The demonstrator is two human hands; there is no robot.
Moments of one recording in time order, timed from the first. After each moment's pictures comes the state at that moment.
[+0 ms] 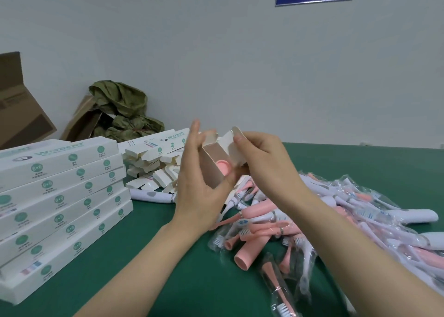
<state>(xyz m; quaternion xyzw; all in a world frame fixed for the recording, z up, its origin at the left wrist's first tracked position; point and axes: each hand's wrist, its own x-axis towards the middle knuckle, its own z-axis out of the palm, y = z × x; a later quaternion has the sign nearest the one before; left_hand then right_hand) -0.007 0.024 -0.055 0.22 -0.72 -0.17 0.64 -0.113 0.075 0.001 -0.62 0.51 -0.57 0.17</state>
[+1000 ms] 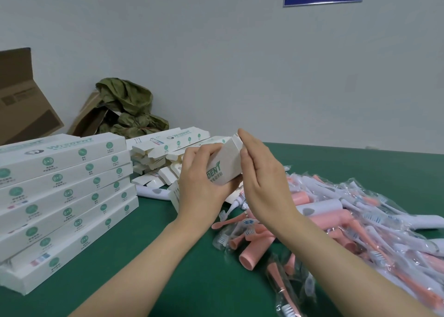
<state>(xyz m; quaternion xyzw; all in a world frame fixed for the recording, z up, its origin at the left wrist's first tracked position) -0.004 0.013 -0.062 0.28 -0.70 -0.14 0.64 -0.106 0.066 -0.038 -0.65 0.51 -0.56 0.01</state>
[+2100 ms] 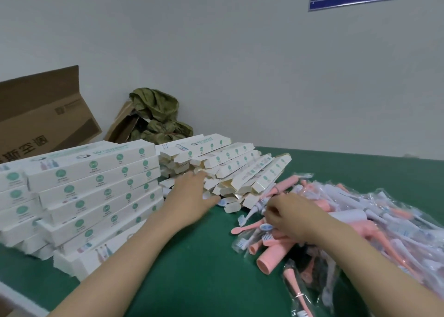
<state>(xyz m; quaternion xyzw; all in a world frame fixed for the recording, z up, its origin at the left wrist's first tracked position) 0.059 -0.018 -0.063 0.57 -0.79 -0.02 0.23 -0.152 0.051 -0.063 -0.74 0.67 -0.08 0.00</state>
